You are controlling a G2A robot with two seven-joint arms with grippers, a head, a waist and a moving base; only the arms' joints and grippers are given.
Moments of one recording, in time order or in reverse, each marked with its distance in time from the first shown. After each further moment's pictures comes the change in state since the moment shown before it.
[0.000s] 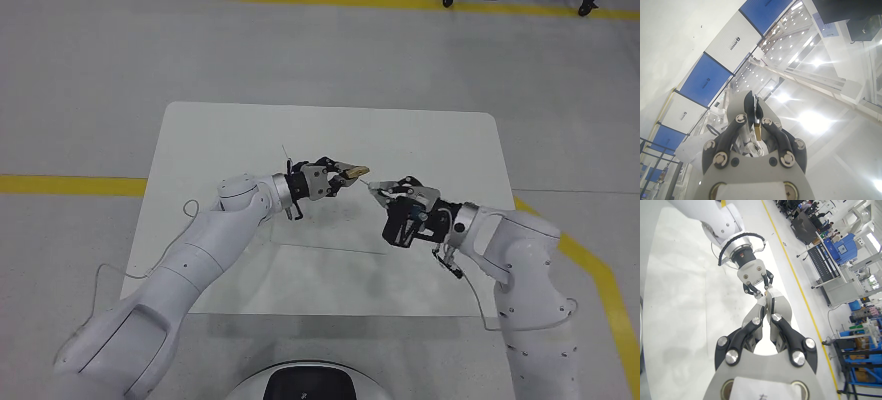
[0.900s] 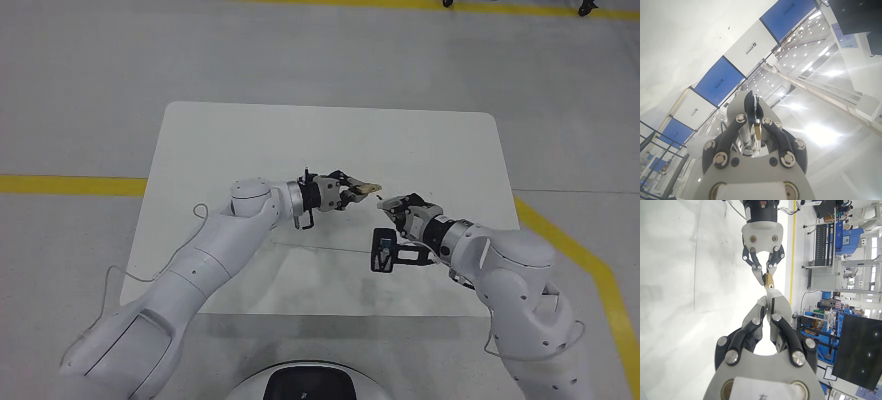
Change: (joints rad) left arm 0.020 -0.020 0.014 -0.058 0.092 0.116 0.090; right arm -0.085 0.109 -0.074 -0.160 -0.352 0.001 0.095
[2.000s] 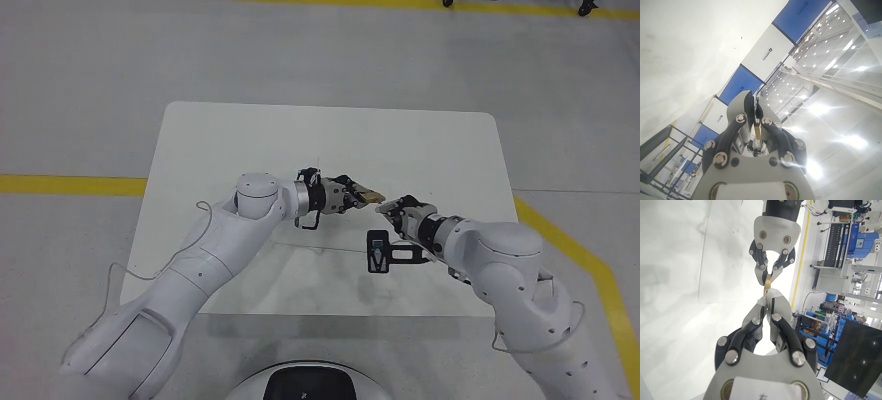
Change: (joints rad) left arm -0.005 -0.004 -0.002 -0.050 0.216 0.010 0.004; right arm 0.116 0.129 -0.144 0.034 0.179 0.000 0.187
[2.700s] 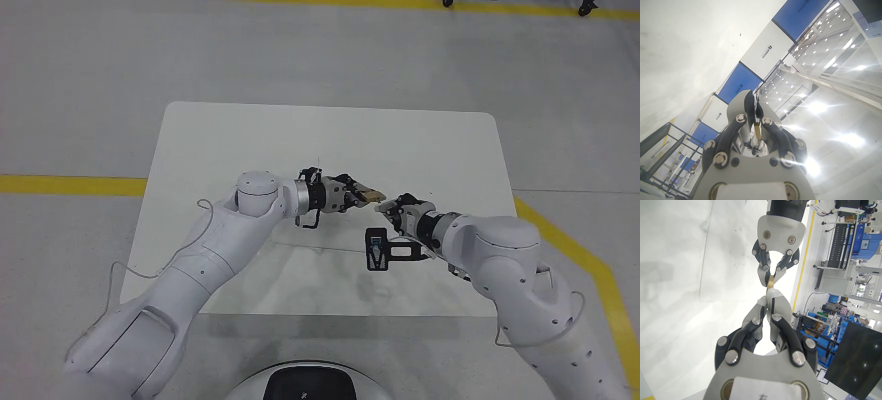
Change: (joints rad) left arm -0.012 -0.016 -0.015 0.035 0.004 0.002 -0.036; right arm 0.058 0.037 -0.053 0.020 0.088 0.000 0.069
